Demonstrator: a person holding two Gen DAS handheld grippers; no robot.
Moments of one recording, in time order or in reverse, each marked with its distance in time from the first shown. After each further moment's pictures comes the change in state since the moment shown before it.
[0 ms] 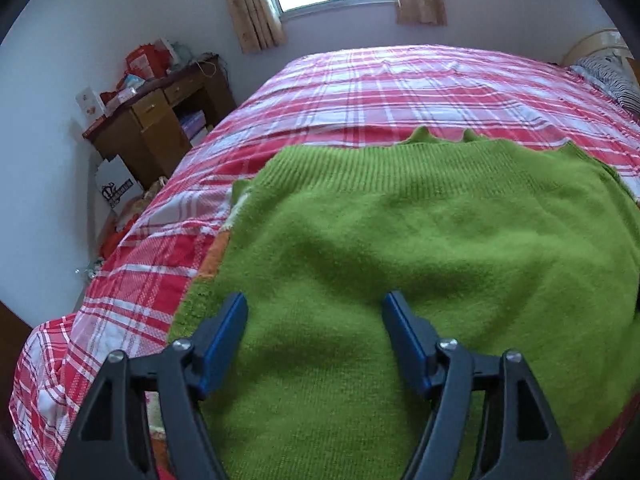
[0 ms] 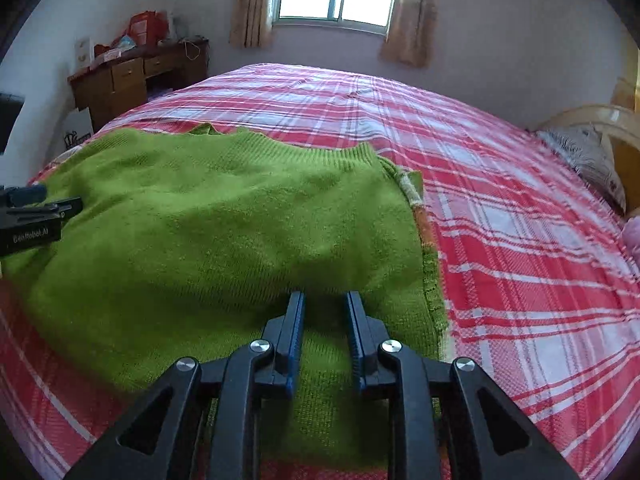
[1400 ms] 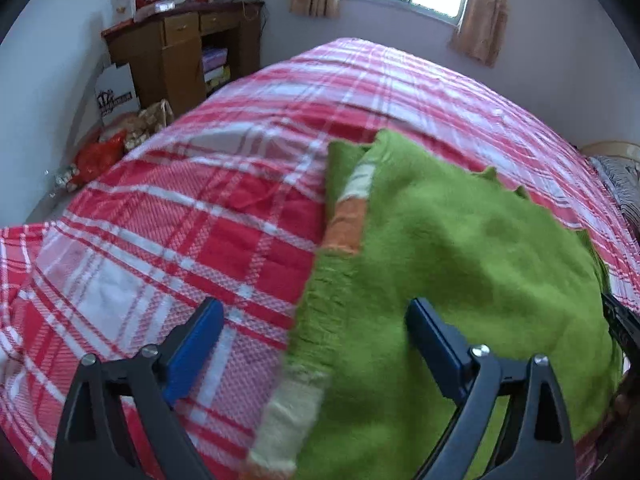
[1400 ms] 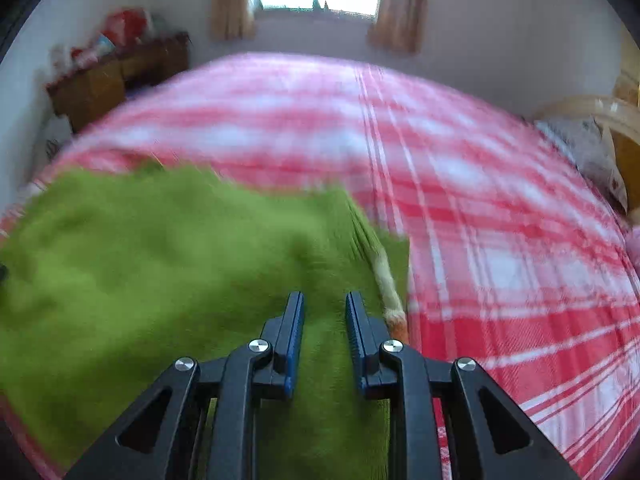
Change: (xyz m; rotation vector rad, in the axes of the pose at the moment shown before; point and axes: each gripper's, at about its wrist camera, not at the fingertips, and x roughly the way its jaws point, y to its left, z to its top) left arm 0.039 0.092 -0.016 -0.337 0.097 -0.187; right arm 0.060 -0.030 0.060 0.038 0.042 -0.044
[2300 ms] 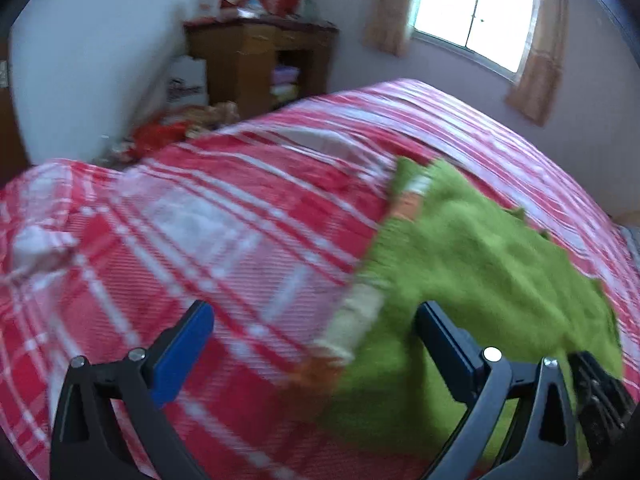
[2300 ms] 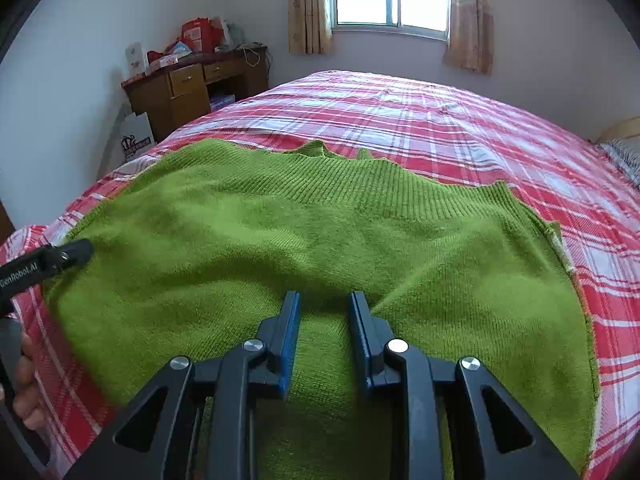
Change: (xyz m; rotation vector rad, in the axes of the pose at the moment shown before) left arm -0.042 0.022 -0.043 -0.219 -0.139 0.156; right arm -0.049 0.117 -0.025 -0.090 -0.061 0.261
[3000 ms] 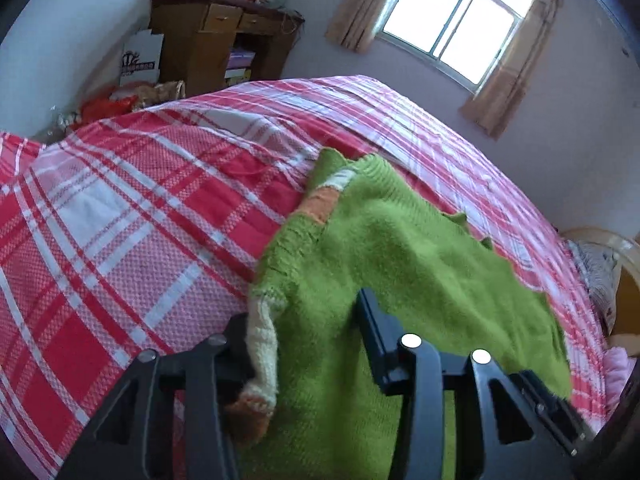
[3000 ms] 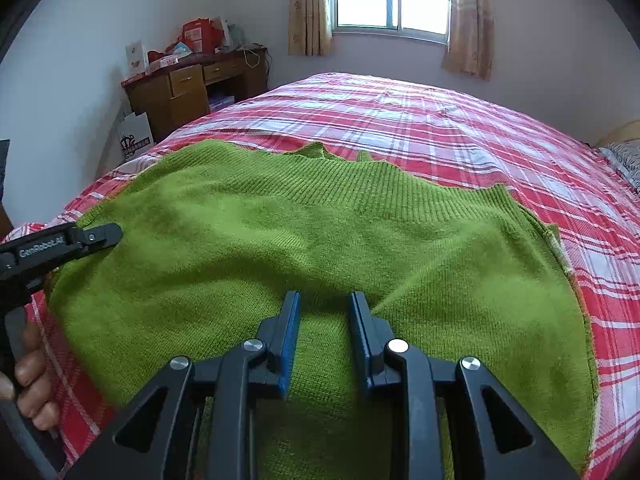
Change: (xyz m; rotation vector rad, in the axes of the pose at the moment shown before) left arm 0.024 -0.032 0.003 -0.078 0.057 -0.264; right arm -0.003 -0.002 -0.001 0.010 -0.006 0.013
